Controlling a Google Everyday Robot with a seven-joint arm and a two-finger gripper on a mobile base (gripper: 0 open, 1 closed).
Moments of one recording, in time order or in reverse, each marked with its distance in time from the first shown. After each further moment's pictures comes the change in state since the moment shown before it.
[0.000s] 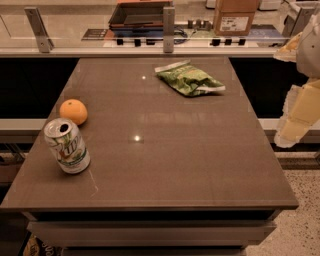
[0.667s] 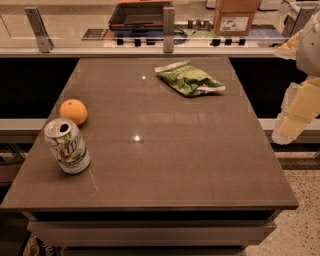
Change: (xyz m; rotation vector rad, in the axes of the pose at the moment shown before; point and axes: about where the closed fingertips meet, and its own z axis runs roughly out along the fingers) arm -0.001 -0.005 0.000 0.016 -0.012 0.017
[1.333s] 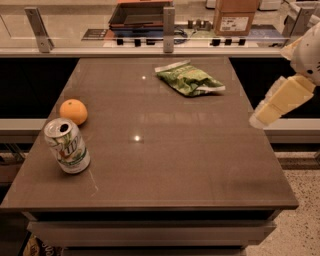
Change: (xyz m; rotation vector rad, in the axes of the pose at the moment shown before) arm -0.003 -0.035 0.027 0.089 -0.165 0.230
